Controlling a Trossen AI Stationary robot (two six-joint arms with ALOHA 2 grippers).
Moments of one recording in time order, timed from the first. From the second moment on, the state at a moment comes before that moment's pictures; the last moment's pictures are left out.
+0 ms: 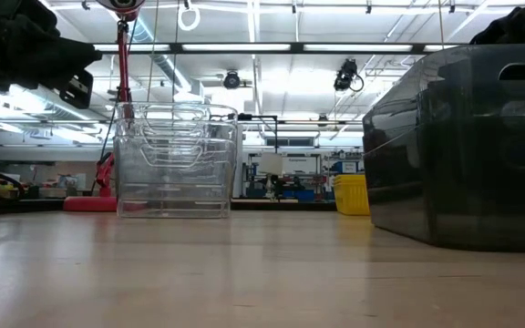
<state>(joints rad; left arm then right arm) -0.17 0.01 0.01 0.08 -0.05 -0.15 -0.02 0.01 0.01 0.03 0.03 0.13</state>
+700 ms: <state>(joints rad) -0.17 0.01 0.01 0.08 -0.05 -0.15 -0.02 0.01 0.01 0.03 0.03 0.13</state>
